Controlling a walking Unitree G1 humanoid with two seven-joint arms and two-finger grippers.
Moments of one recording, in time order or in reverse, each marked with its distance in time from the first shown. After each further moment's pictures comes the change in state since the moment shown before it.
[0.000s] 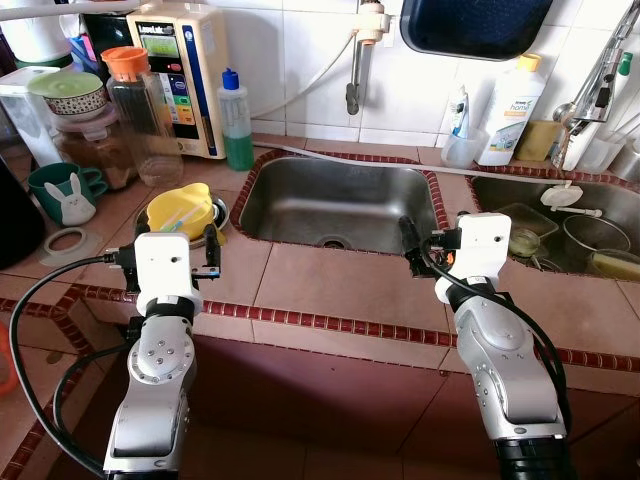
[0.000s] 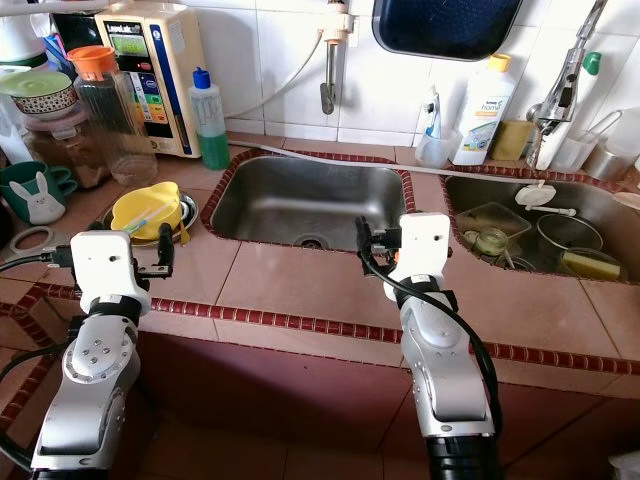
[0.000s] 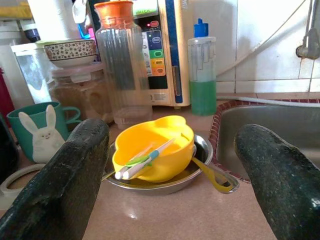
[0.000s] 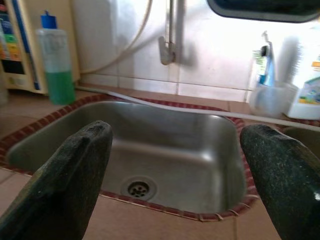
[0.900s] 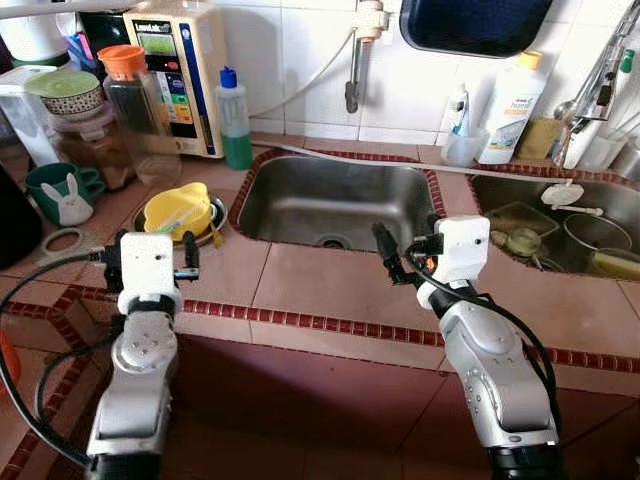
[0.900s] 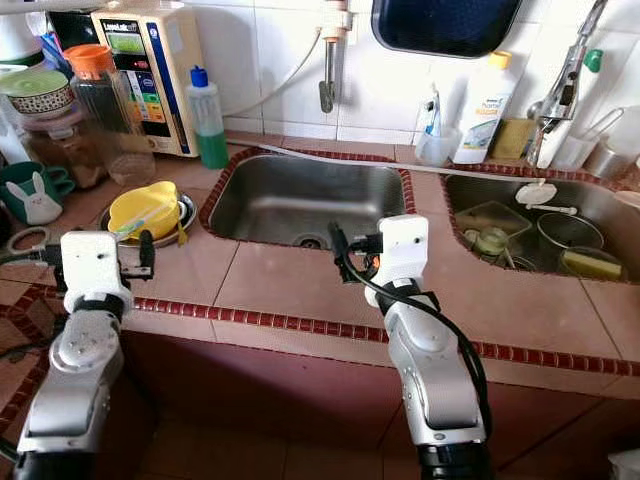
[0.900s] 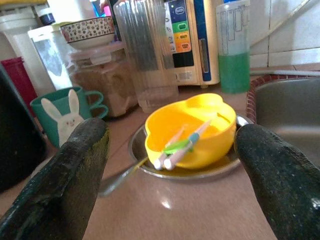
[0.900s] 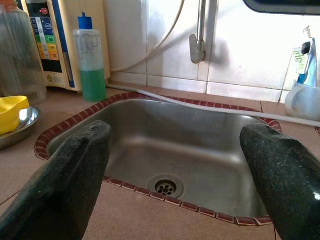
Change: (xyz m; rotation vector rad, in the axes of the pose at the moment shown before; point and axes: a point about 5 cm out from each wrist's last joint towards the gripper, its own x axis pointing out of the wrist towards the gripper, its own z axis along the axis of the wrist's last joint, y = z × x) left arm 0.023 0.028 -0.017 0.095 0.076 0.057; right arm -0.004 0.016 0.001 0.031 0.006 0.107
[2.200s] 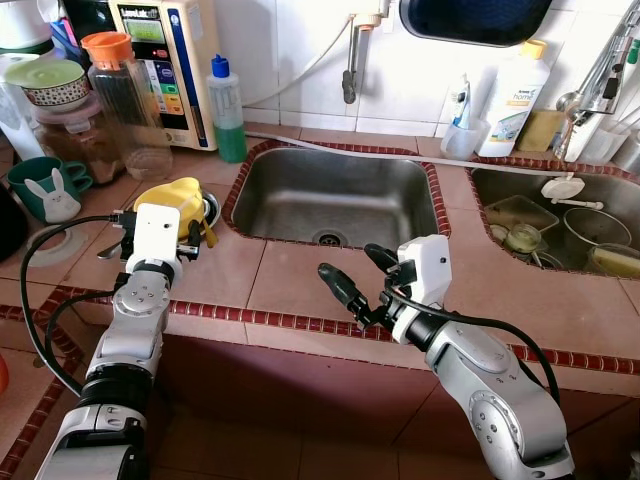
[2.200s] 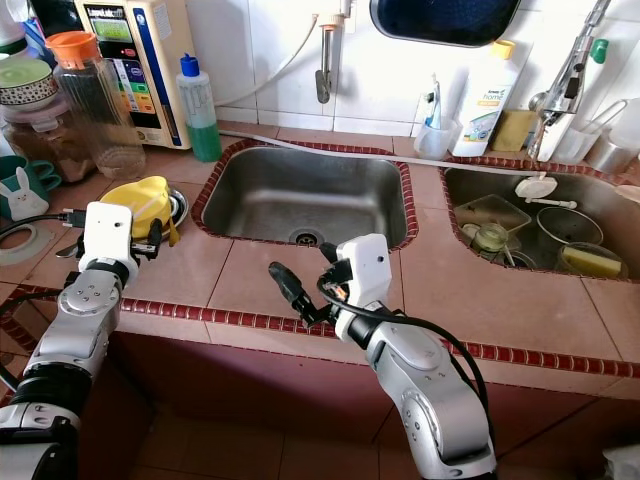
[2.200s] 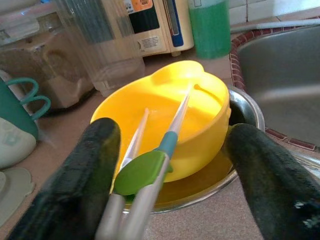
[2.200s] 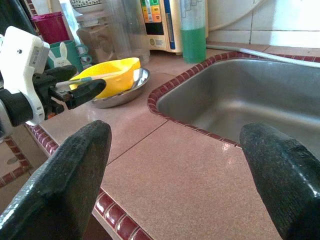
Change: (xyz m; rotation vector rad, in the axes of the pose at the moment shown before) left arm 0.055 0.001 -0.019 0.066 0.090 -0.133; right arm -0.025 0.040 0.001 0.153 0.133 0.390
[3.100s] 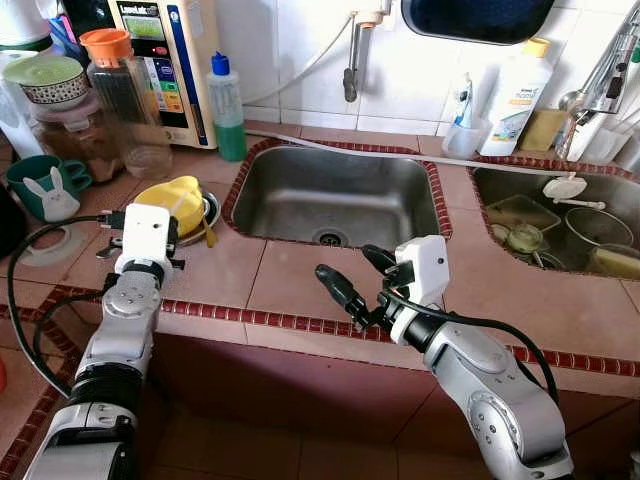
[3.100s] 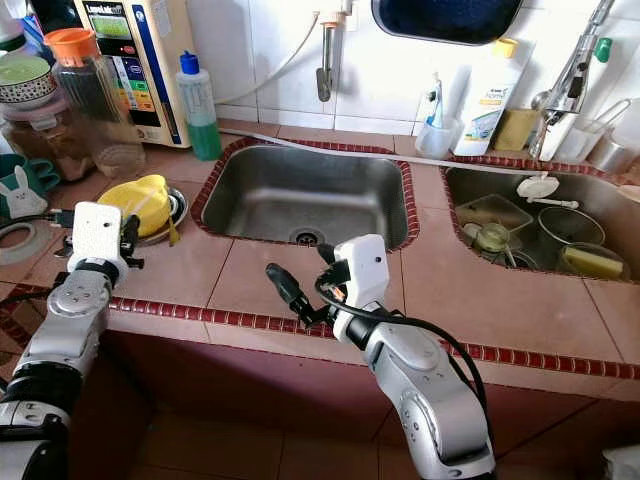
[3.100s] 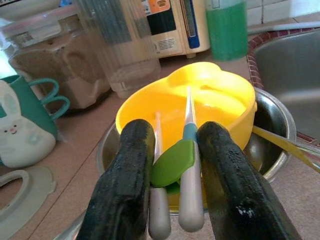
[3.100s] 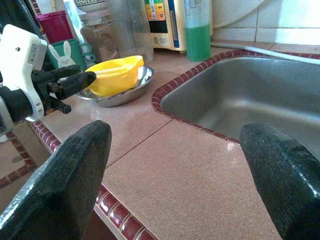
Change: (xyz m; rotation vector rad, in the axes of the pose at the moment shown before) left arm 0.000 0.014 -0.001 0.009 -0.016 0.035; right arm 0.001 0.002 -0.001 0.007 0.002 0.012
